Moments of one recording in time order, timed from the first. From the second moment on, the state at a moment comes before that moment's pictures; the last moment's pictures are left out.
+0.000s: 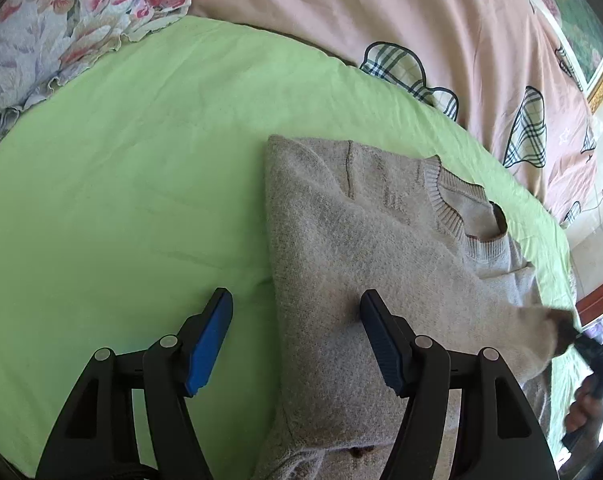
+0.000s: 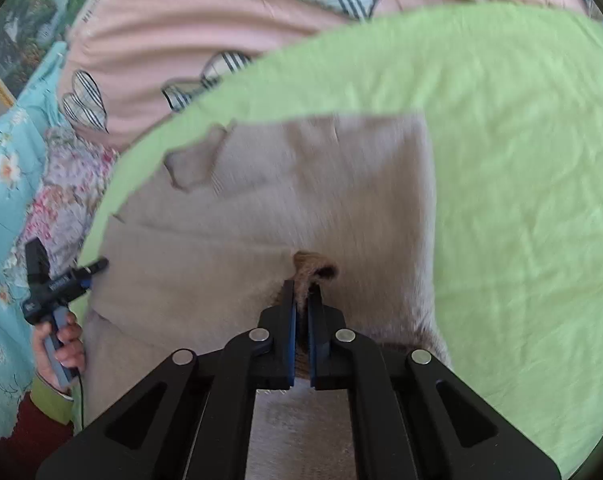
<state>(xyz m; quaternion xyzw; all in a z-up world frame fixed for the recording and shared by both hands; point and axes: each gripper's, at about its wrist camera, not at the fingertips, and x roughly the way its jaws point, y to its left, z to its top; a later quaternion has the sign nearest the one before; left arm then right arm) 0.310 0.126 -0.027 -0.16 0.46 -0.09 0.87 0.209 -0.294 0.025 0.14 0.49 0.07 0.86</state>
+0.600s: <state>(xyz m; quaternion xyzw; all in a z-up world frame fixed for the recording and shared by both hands) 0.312 0.098 -0.032 -0.07 0.44 -0.05 0.89 0.231 -0.305 -0.019 0.08 0.55 0.00 0.83</state>
